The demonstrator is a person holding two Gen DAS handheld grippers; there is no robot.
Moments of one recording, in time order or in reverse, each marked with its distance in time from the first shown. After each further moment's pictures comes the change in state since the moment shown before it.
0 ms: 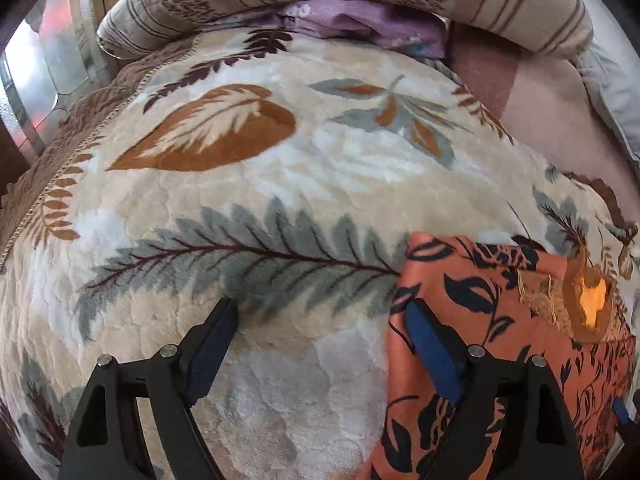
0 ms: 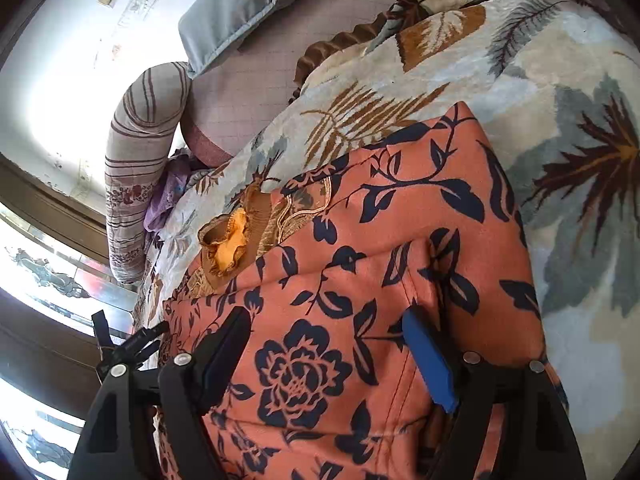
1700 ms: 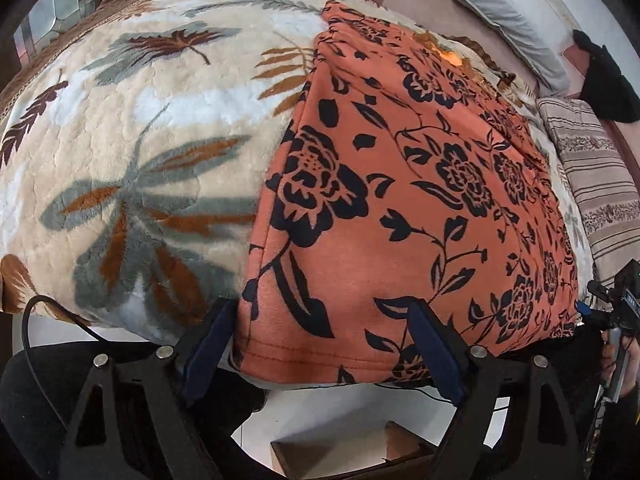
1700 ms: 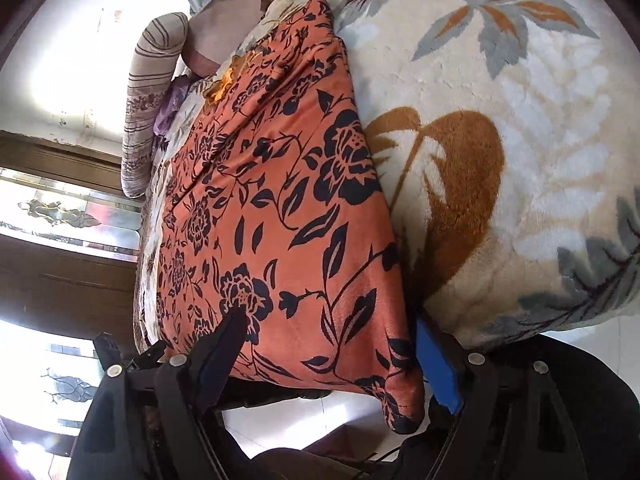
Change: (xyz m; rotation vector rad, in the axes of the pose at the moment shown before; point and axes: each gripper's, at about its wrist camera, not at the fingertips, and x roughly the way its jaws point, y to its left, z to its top) left arm -0.171 0.095 -0.312 0.138 0.227 -0.288; right arm -0.170 -0.071 -0.213 0.054 0.241 -0.020
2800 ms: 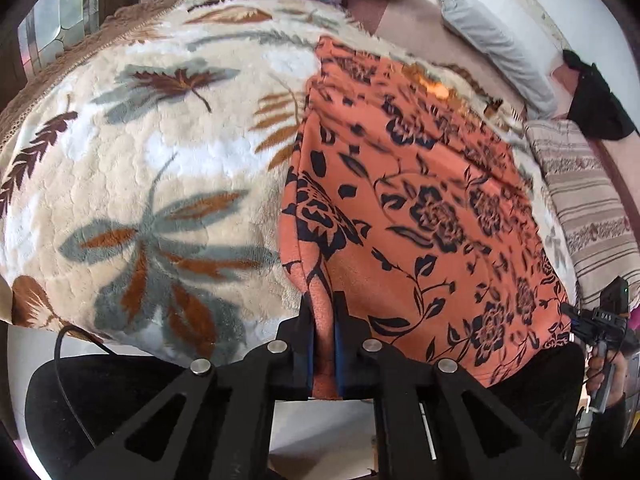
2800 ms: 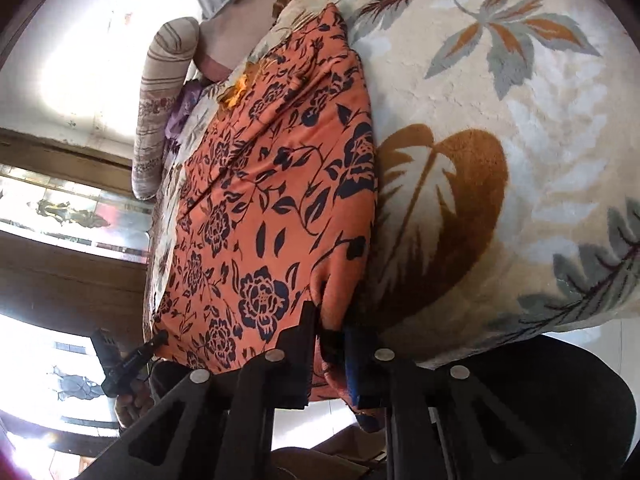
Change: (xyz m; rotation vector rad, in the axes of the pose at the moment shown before) left arm -0.023 -0.006 0.015 0.005 -0.067 -0.028; right arm -0.012 0.006 -0.001 0.012 -0.026 0.015
